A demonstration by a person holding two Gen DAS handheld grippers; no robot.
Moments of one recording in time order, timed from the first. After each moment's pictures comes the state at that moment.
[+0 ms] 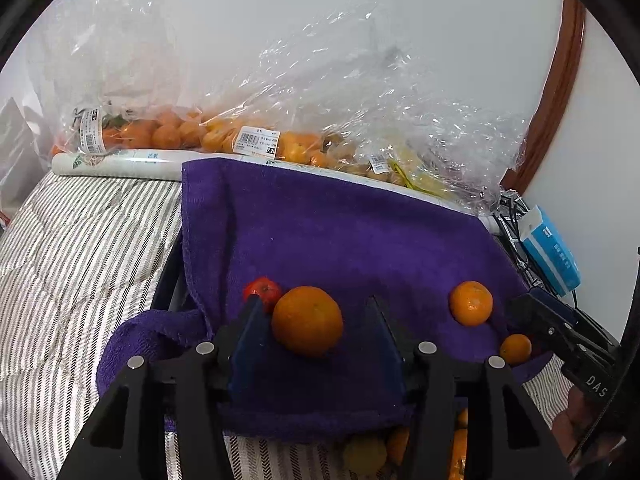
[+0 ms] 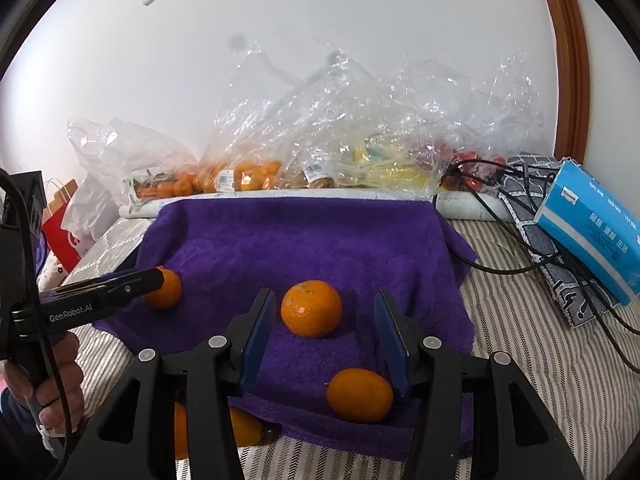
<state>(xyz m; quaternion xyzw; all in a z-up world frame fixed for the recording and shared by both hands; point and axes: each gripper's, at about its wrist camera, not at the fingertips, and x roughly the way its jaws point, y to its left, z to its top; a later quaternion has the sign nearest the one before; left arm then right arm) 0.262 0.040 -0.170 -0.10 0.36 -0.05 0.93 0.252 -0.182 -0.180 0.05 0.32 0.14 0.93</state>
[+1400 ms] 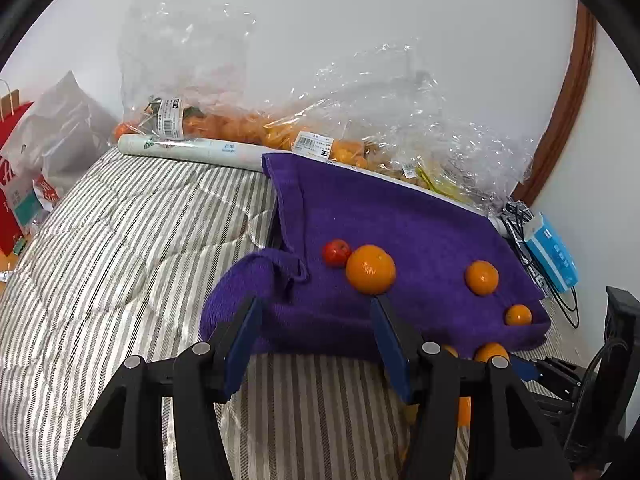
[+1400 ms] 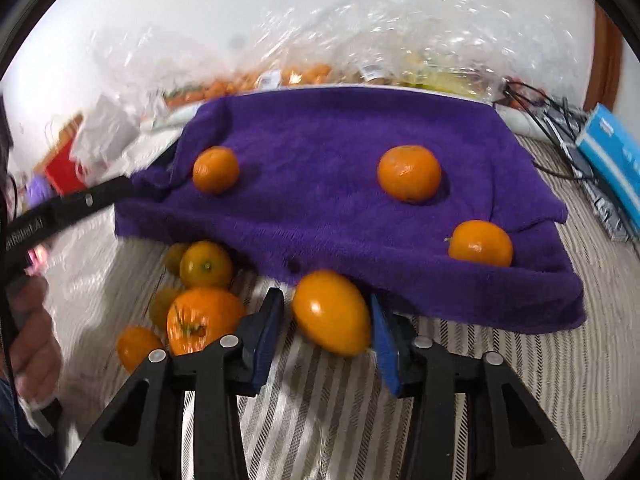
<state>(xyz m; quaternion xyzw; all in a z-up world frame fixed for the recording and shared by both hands) 0.198 0.091 -0.160 -0.12 0.35 -0.02 0.93 0.204 -0.114 -0.214 -0.01 0.44 0.15 0.88</state>
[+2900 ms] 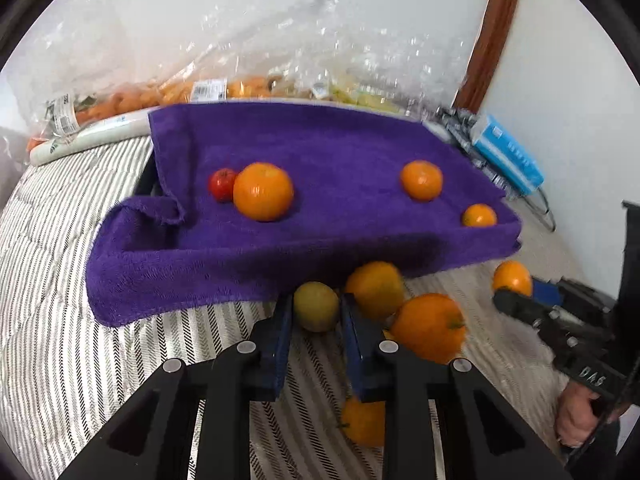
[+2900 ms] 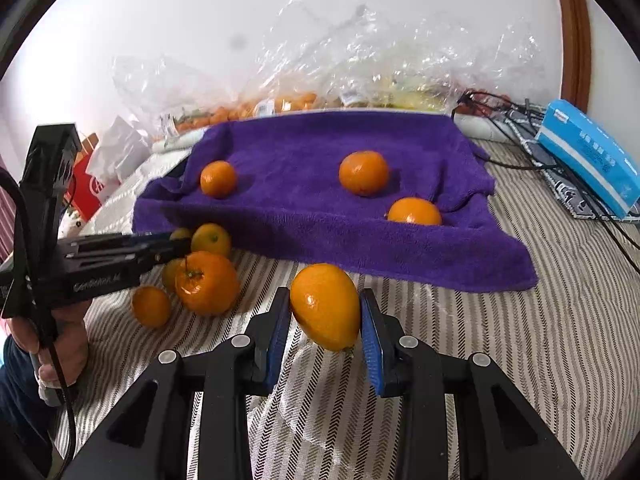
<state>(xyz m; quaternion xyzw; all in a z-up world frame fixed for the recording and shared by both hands) 0.203 0.032 -0.185 -0.03 0.41 -0.14 0.90 0.163 -0.162 -0.206 0.04 0.39 0.16 0.91</state>
